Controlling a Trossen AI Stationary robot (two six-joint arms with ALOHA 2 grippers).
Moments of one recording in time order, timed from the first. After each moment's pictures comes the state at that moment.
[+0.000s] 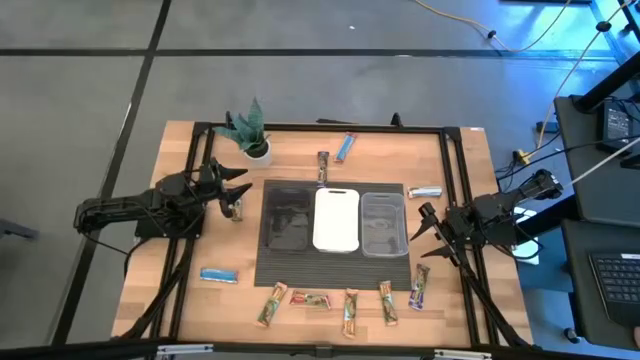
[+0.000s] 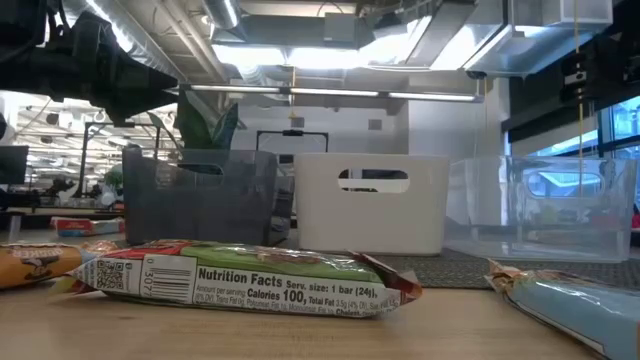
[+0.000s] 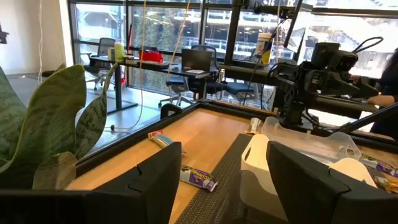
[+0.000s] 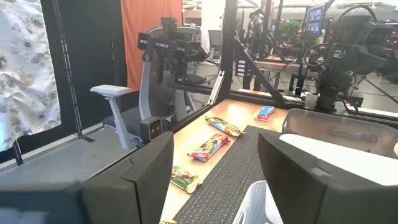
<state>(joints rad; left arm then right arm) 0.15 0.00 0.04 0.00 -0.27 -0.13 0.44 0.01 0.01 0.03 -0.07 -0.03</state>
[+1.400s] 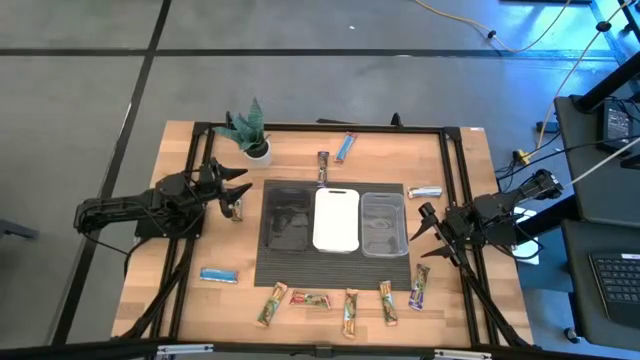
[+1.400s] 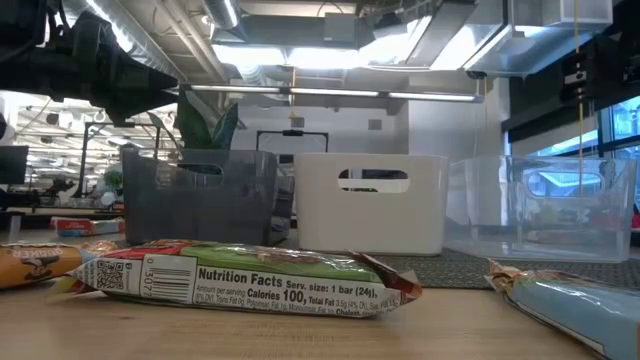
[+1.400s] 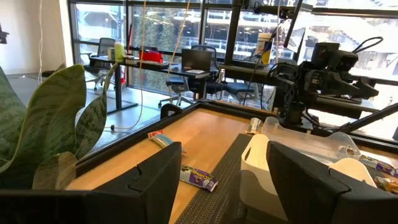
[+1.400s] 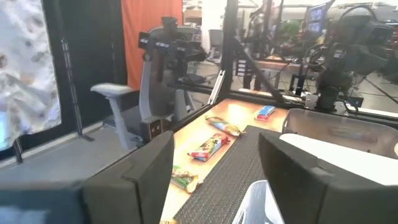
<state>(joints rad) 0.15 0.00 0.04 0.00 -0.27 -0.13 0.44 0.01 0.01 0.03 -0.07 -0.05</state>
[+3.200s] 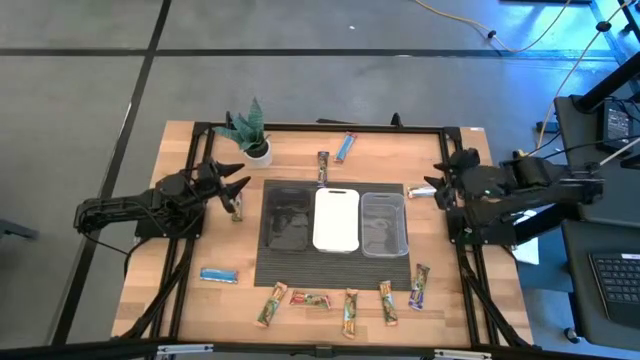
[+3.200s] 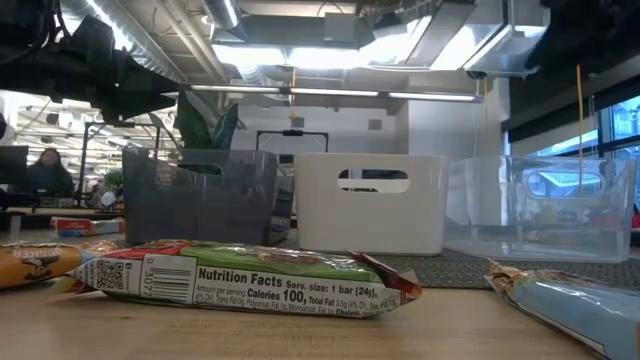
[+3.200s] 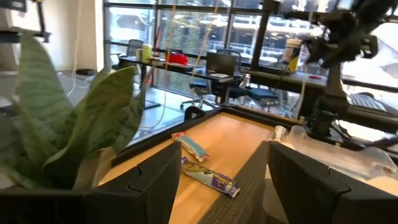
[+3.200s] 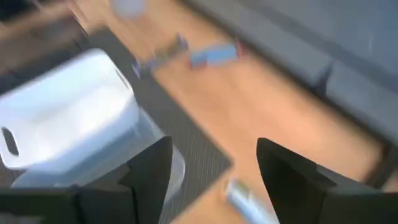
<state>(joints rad) 0.15 0.00 0.04 0.00 -0.40 -0.16 0.11 0.67 0.93 -1.16 0.54 0.67</state>
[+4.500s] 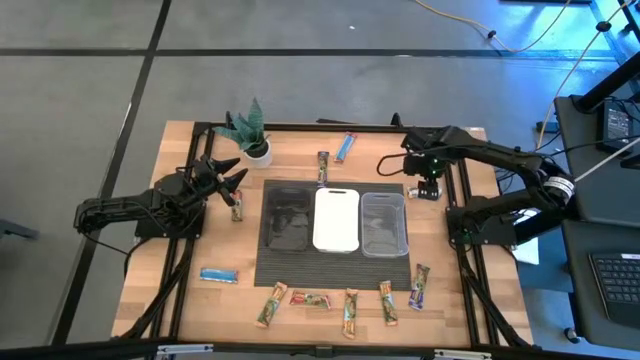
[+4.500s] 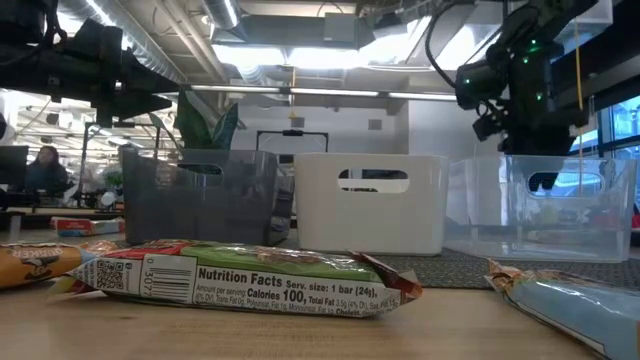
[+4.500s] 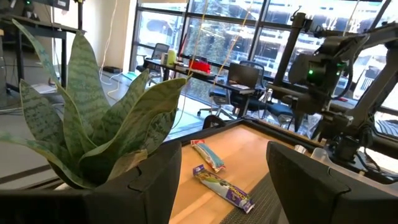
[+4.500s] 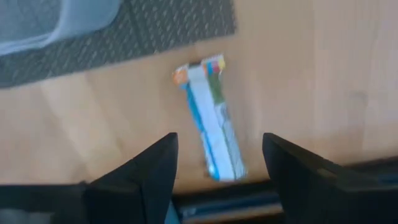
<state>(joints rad) 0.15 0.00 0.04 0.03 -0.51 -0.22 -0.67 1.30 0.85 -1.11 0.02 -0.45</state>
